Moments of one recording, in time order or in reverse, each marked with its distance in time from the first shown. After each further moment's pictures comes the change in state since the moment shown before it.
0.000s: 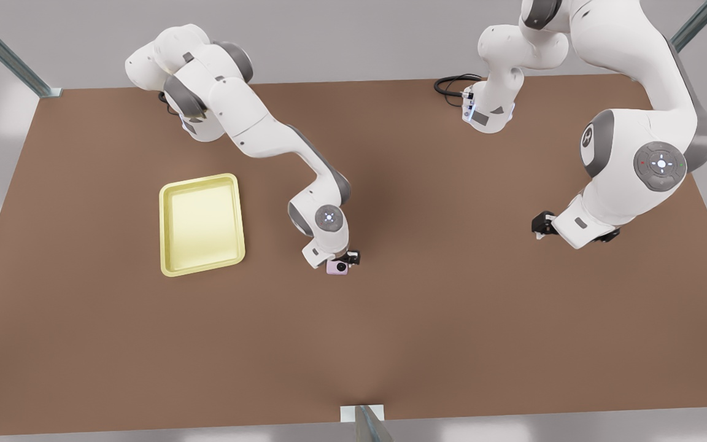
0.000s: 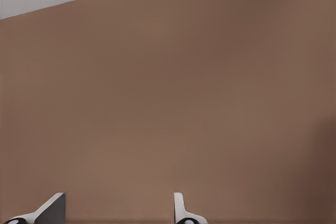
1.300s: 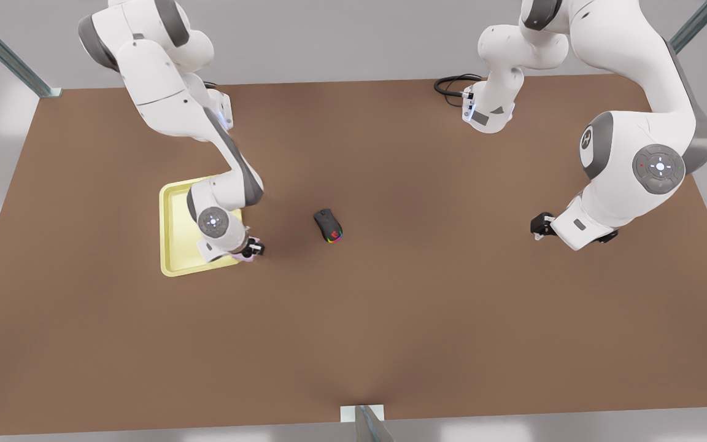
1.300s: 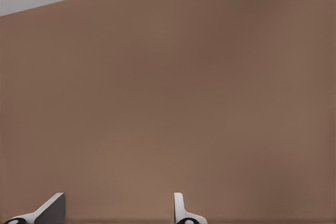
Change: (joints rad) left arm 0.000 0.005 0.000 0.001 -0.006 -0.003 -0.005; right arm -0.380 -0.487 0.008 -0.660 0.026 -0.017 -0.317
